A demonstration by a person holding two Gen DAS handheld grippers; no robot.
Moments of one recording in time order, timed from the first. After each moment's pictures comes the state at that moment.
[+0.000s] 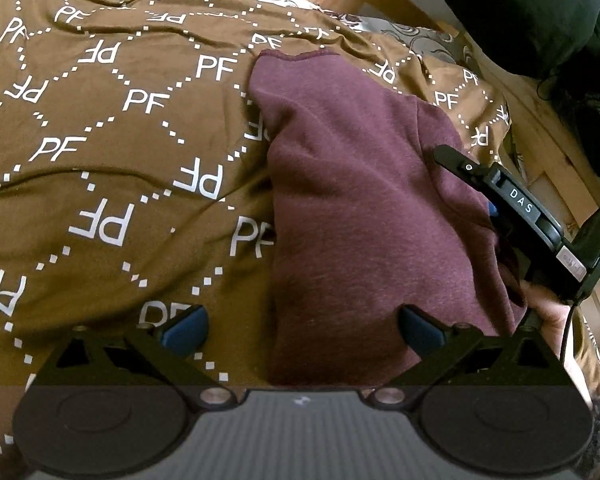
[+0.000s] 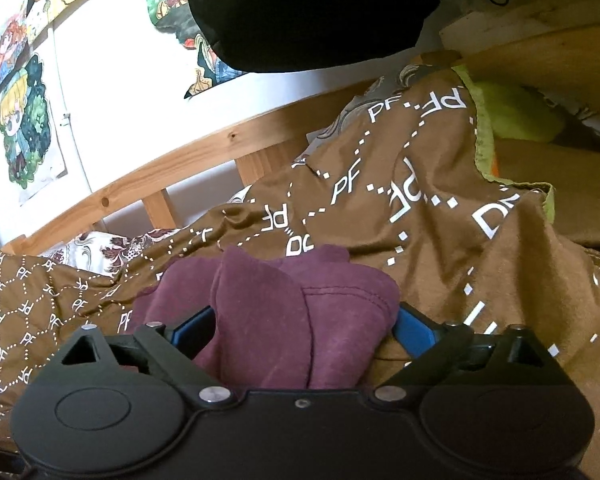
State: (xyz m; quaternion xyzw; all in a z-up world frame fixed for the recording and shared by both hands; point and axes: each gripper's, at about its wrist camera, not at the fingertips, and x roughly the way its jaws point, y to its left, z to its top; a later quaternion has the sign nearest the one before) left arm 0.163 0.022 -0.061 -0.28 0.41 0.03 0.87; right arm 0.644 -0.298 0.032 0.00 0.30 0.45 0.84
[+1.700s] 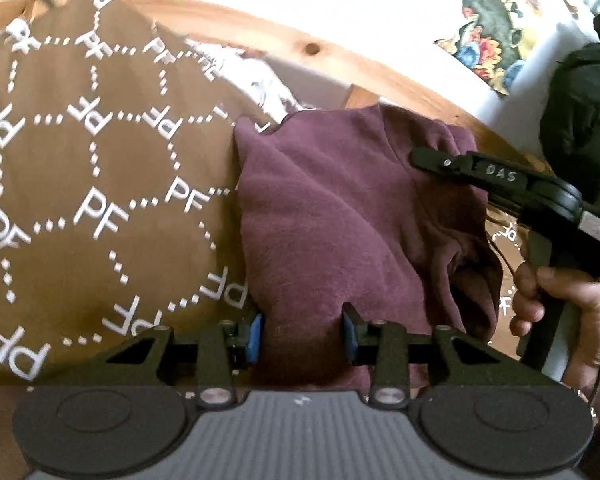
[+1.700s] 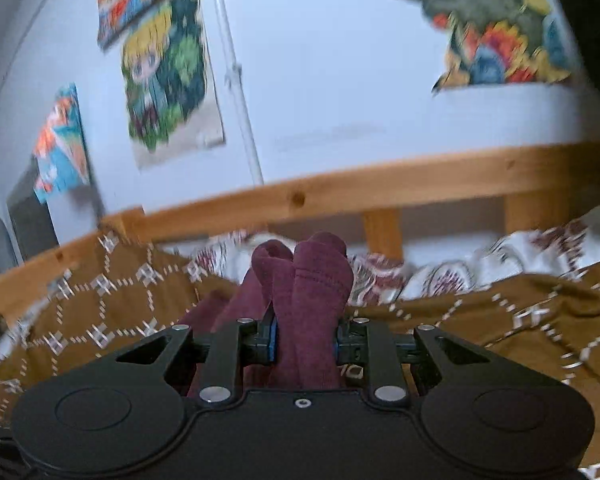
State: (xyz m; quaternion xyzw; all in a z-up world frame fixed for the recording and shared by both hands) left arm 0.086 0.171 -0.018 -0.26 0.29 0.18 0.90; right arm 0.523 -0.053 0.078 -0.06 0.28 0.59 0.75
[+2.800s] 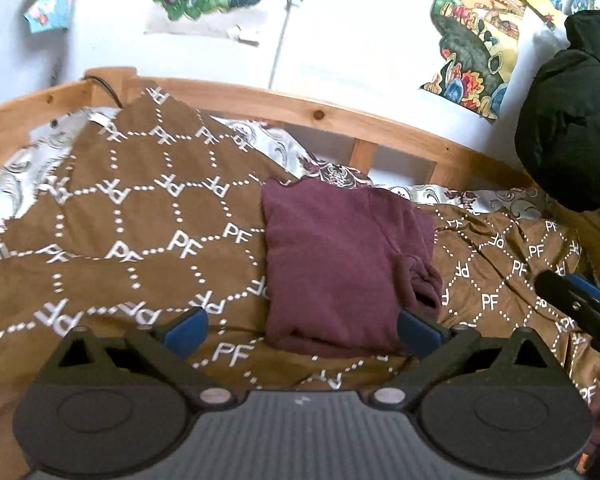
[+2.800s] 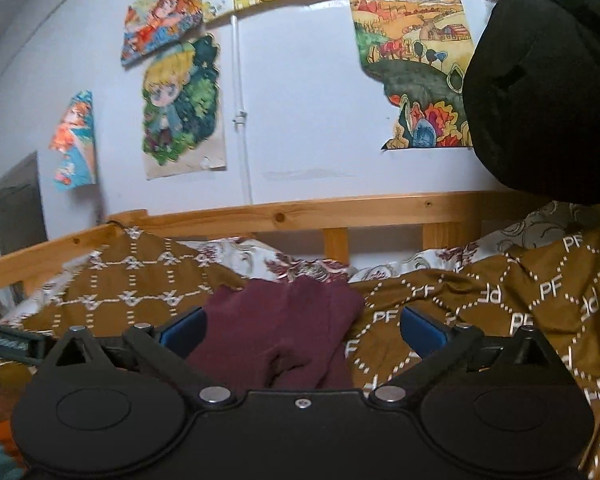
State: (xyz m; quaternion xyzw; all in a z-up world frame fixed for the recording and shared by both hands) left arm -0.002 0.095 0.059 -0.18 0.26 0.26 0.91; right arm 0.439 -0.245 0.148 -0.06 0.21 0.56 0.80
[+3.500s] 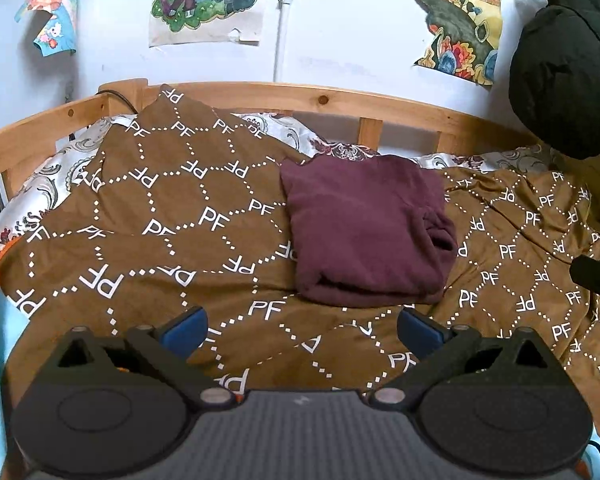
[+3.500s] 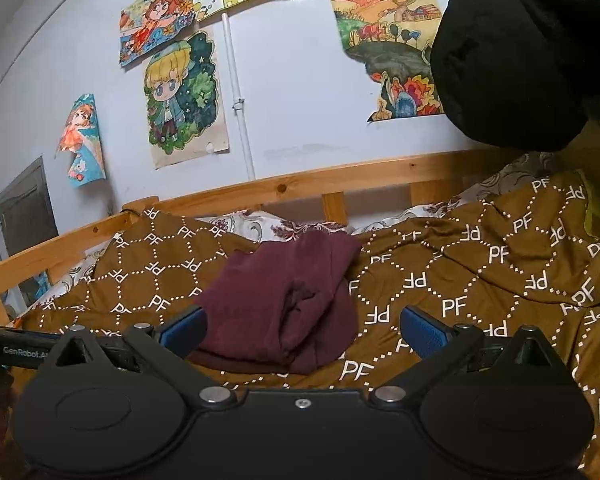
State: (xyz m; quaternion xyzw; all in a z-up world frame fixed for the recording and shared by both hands) left arm -0.034 0.067 0.039 -0.12 0.28 0.28 0.91; right arm 0.411 -0.307 0.137 -0.05 0.24 0.55 0.80
